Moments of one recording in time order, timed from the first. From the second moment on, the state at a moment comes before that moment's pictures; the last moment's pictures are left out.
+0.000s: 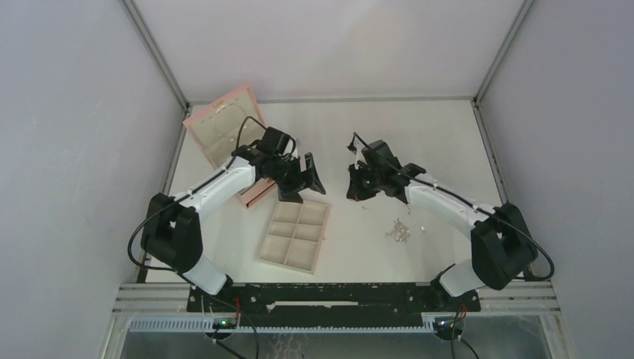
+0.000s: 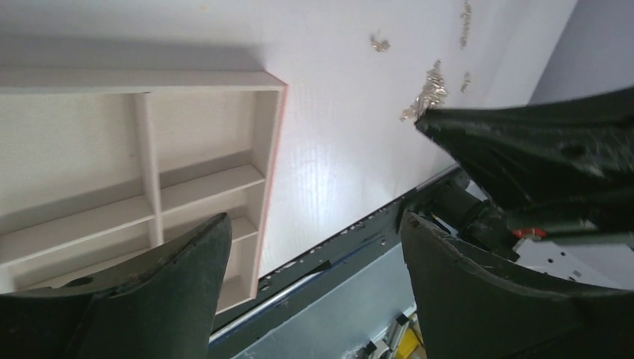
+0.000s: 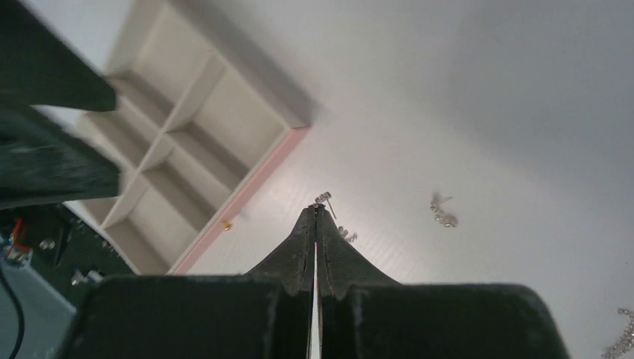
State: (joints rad) left arm -0.49 1.58 1.20 -0.69 0.44 -0.69; right arm 0.60 1.50 1.01 -0.42 -0.20 0.30
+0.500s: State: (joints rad) left arm -0.52 1.57 1.20 -0.50 0.51 -0.89; right arm 0.66 1.32 0.99 -0.39 -0.38 0.13
